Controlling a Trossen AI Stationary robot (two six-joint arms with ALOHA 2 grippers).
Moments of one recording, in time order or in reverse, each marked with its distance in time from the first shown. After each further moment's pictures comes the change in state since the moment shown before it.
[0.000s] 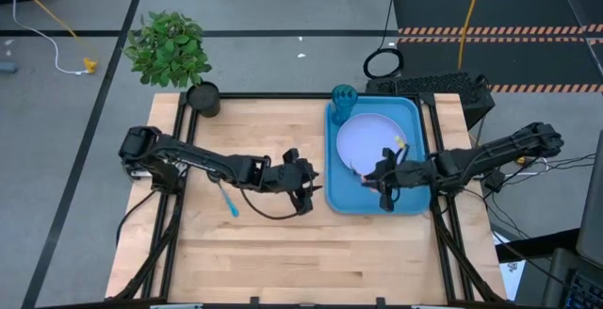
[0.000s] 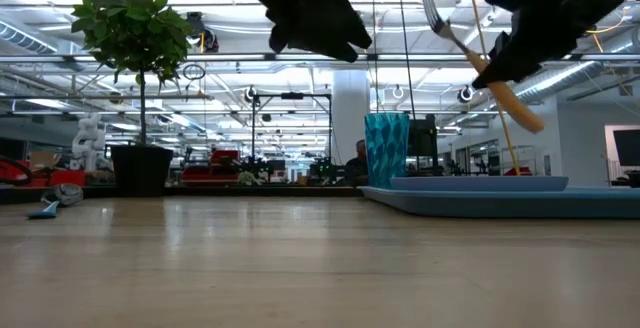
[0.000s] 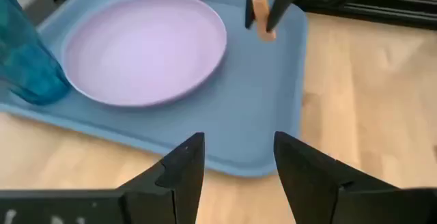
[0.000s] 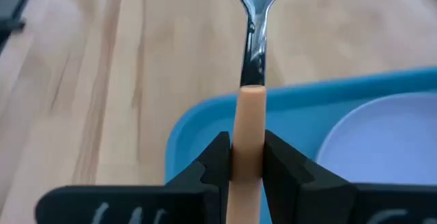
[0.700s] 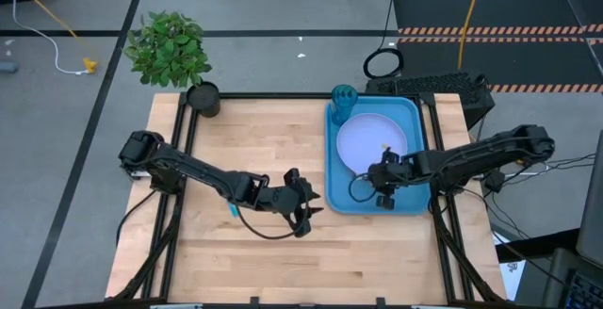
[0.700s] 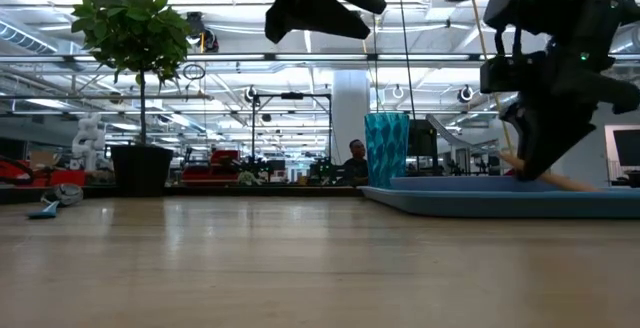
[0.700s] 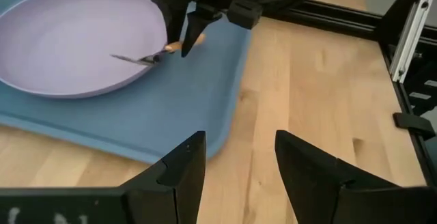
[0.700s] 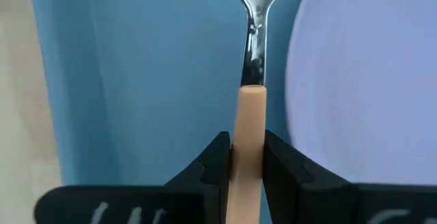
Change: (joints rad) left arm -0.123 0.024 0.000 0.065 -0.004 -0.117; right arm -0.143 0.262 0.000 -0.247 -0.125 -0.032
